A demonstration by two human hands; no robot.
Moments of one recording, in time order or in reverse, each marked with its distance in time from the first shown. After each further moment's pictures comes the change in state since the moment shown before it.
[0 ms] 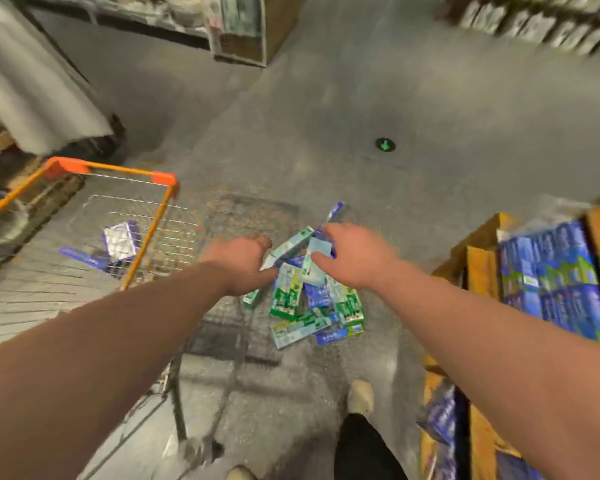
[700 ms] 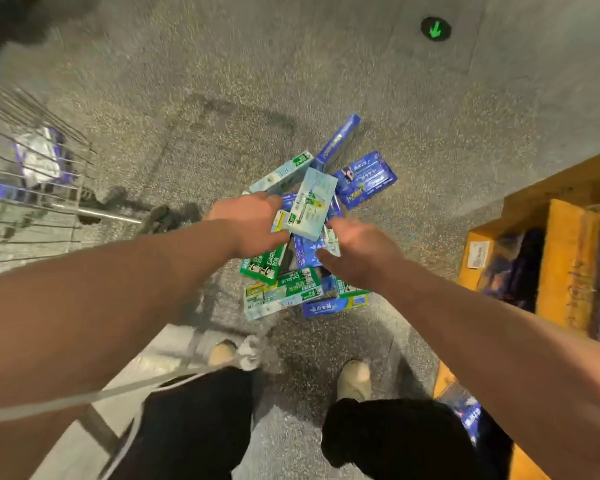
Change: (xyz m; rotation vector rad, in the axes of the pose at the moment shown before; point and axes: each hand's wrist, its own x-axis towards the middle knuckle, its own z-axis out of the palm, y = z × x) left_hand 0.285 0.032 0.243 -0.018 -0.126 0.003; right_hand 0.188 0.200 0.263 0.043 -0.269 0.021
